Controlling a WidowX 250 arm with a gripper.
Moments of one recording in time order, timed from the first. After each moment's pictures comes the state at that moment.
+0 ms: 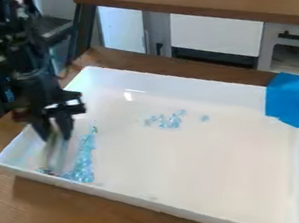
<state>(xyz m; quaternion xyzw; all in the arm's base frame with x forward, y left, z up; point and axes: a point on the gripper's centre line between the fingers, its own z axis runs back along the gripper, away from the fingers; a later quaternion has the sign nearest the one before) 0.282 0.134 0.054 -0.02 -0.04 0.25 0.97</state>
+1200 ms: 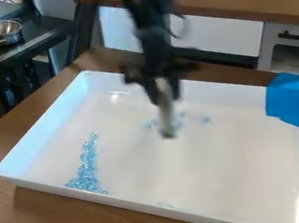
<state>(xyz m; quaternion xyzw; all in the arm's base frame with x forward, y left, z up) 0.369 -0.029 0.106 -0.09 -0.10 0.21 0.97</state>
